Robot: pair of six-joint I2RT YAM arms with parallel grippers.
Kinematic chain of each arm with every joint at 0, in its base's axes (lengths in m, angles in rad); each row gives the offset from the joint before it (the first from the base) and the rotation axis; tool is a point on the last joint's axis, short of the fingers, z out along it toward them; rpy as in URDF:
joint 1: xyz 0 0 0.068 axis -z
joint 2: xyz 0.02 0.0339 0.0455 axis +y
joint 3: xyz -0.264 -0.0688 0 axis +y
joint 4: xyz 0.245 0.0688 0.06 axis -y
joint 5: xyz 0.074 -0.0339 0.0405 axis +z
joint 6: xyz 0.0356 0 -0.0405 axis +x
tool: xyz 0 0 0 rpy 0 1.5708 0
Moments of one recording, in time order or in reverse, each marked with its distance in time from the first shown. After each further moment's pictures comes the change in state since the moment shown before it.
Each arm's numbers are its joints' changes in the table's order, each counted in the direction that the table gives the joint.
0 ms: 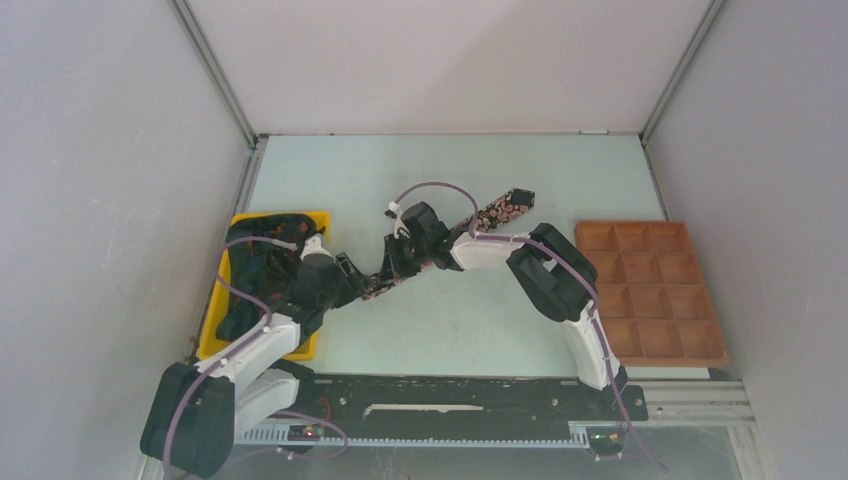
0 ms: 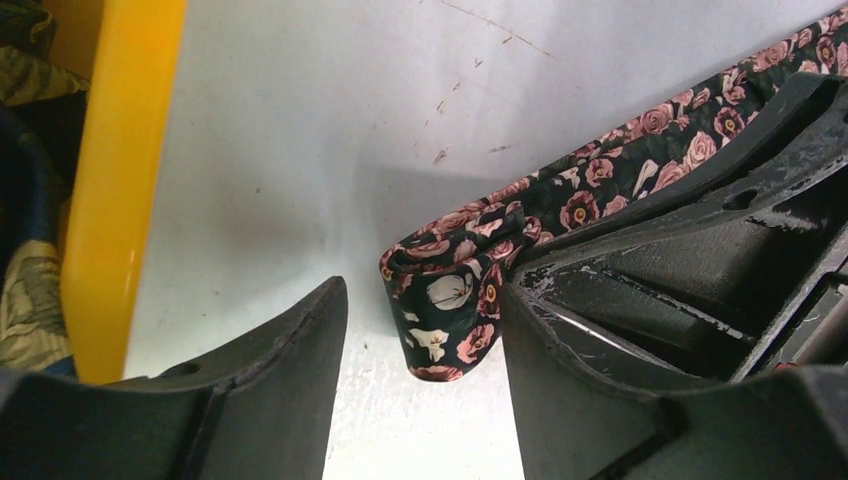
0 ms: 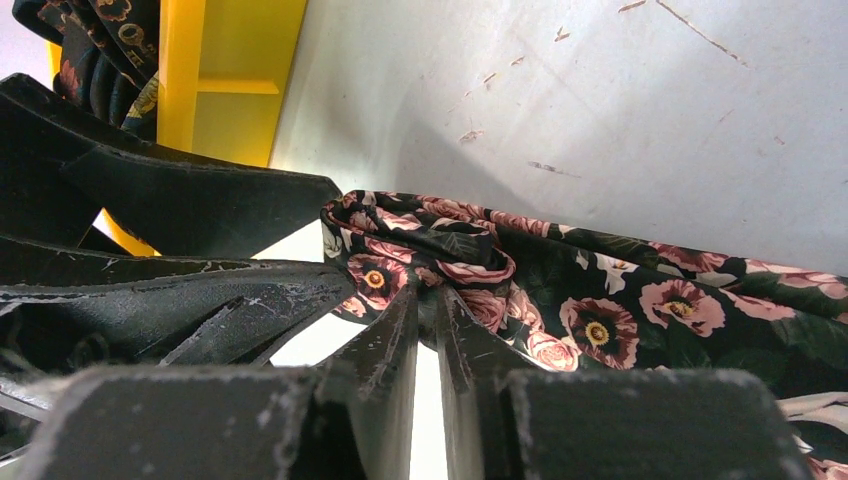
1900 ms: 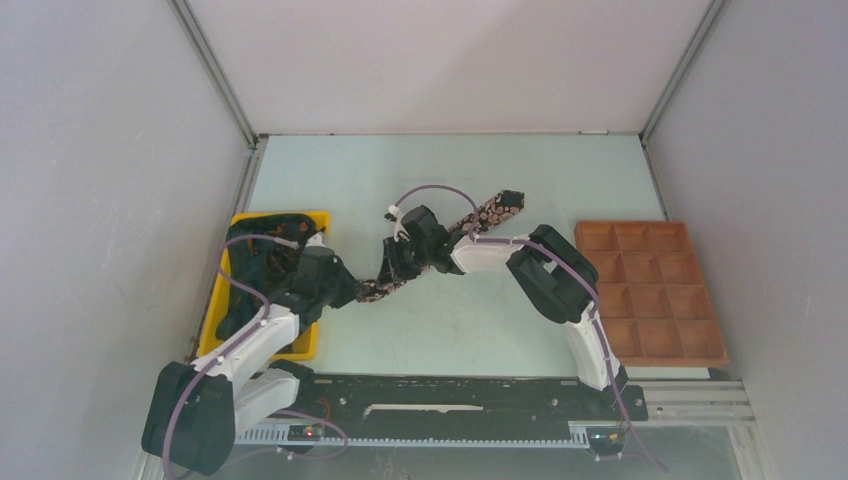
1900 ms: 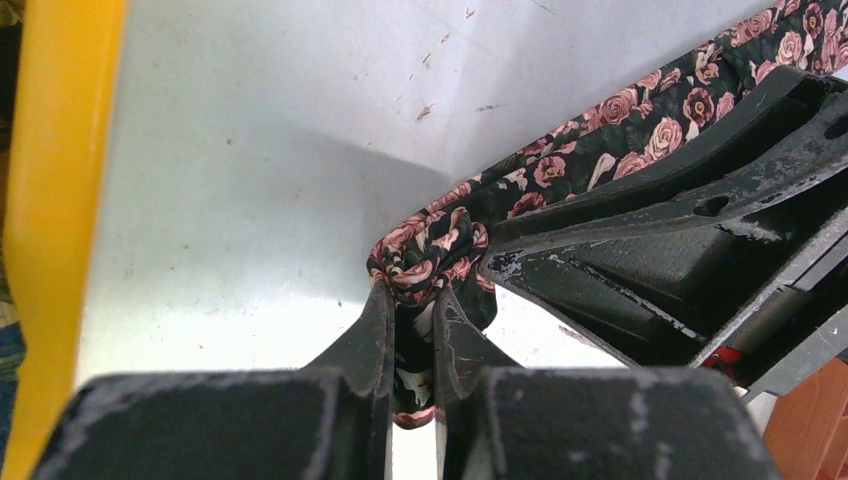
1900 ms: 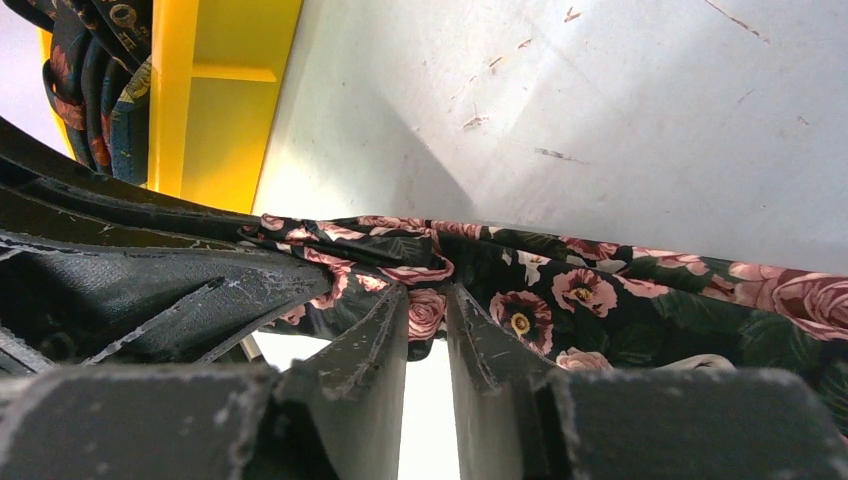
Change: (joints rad) left arm -0.014 0.023 -0.096 -0.174 -0.082 -0.051; right arm -0.017 -0.011 0.033 0.034 -0.011 -0.001
